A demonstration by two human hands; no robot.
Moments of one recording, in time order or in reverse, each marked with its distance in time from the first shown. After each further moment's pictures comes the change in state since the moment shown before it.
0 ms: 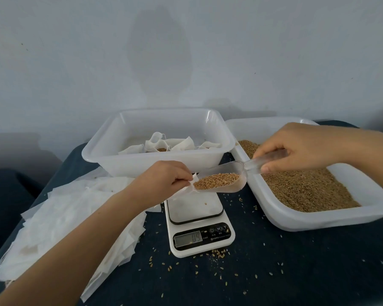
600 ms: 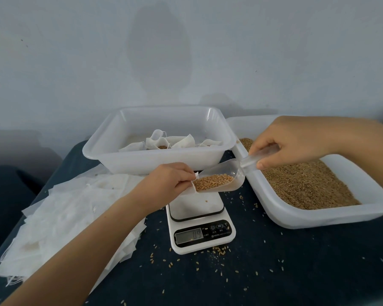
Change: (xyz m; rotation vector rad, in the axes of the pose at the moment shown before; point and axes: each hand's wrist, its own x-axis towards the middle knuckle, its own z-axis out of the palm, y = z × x) left_hand -0.006 -0.001 0.013 0.007 0.048 0.049; right_hand 0.012 -0.015 -0.006 -0.079 -0.004 0.031
